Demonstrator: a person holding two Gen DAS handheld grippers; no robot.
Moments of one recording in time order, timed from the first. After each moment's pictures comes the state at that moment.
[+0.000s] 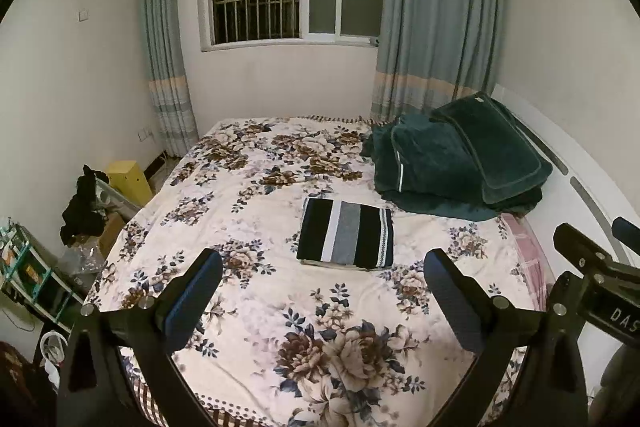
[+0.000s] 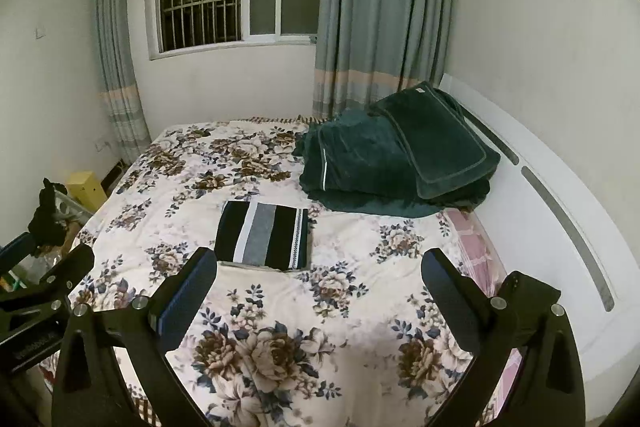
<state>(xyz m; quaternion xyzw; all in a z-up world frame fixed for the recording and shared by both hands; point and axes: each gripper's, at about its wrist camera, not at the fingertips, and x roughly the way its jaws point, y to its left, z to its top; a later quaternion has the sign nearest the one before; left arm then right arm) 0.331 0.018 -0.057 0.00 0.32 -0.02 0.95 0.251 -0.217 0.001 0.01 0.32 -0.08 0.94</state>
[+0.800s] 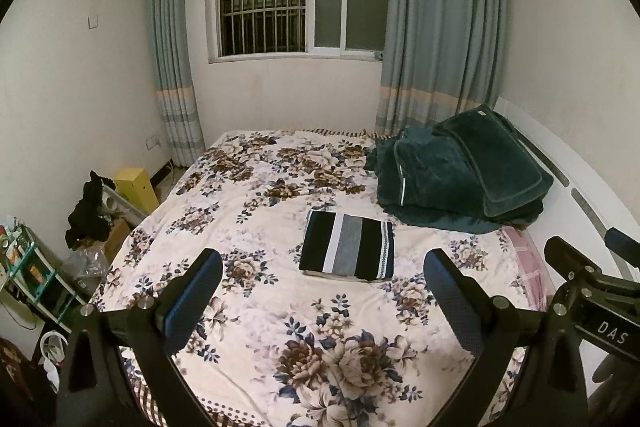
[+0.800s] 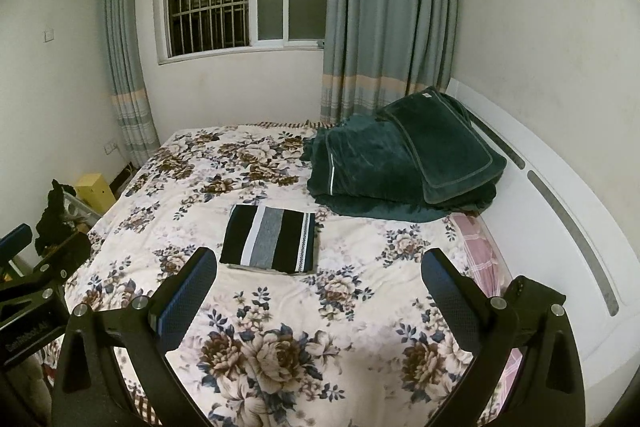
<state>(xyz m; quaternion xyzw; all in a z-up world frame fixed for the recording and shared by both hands) 0.319 0.011 -0.042 0.00 0.30 -0.01 0.96 0.262 -0.223 0.007 0.01 0.32 -0.06 0.95</state>
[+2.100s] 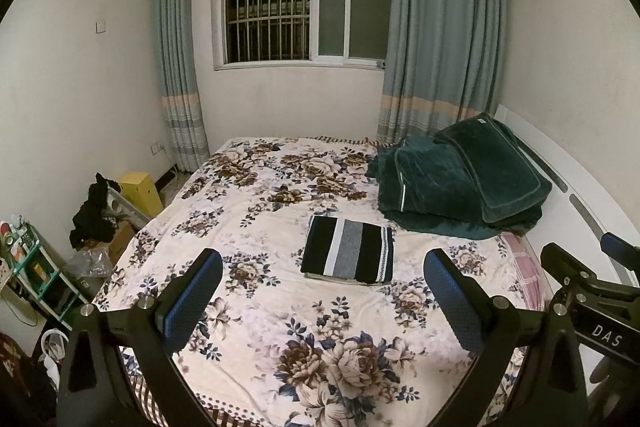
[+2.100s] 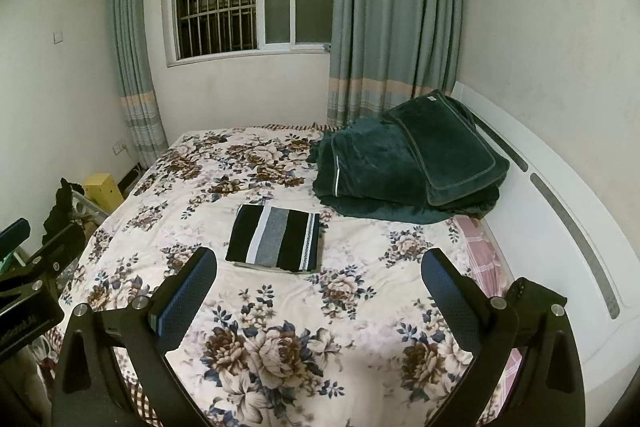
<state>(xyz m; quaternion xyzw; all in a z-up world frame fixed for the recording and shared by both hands) 0.308 0.005 -0.036 -0.01 0.29 0.00 0.96 0.248 -0.213 0.009 0.01 0.32 -0.06 0.95</state>
